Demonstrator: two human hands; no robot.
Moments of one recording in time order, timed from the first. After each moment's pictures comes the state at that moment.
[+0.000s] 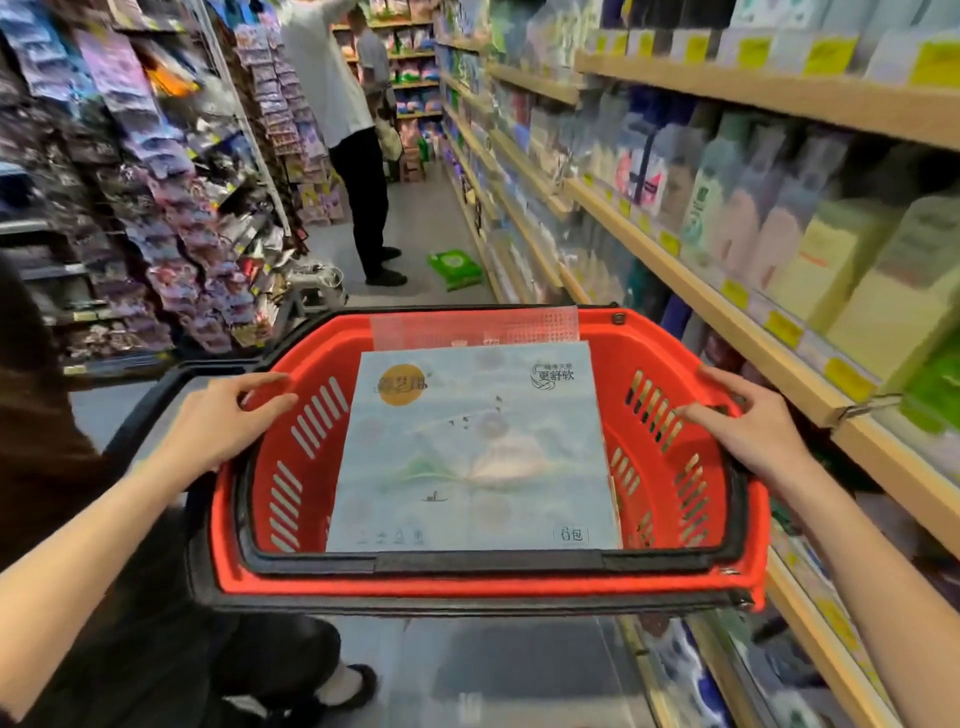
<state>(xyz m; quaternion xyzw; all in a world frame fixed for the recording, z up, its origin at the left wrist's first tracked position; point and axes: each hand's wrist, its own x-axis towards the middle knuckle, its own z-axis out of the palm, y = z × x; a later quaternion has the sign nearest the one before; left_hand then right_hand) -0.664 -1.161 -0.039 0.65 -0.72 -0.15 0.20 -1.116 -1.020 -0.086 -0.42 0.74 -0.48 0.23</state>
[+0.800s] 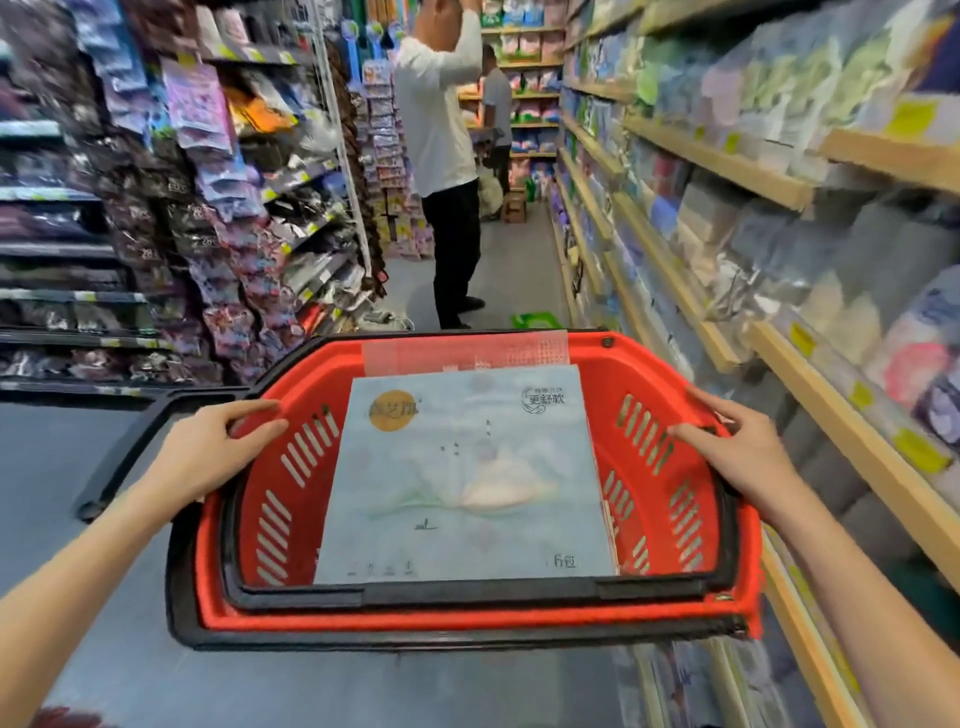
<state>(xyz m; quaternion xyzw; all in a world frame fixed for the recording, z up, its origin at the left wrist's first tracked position) -0.695 -1.597 -0.034 0.74 -0.62 -0.13 0.22 -1.162 -1.580 -0.068 -0.50 0.67 -0.47 0.28</state>
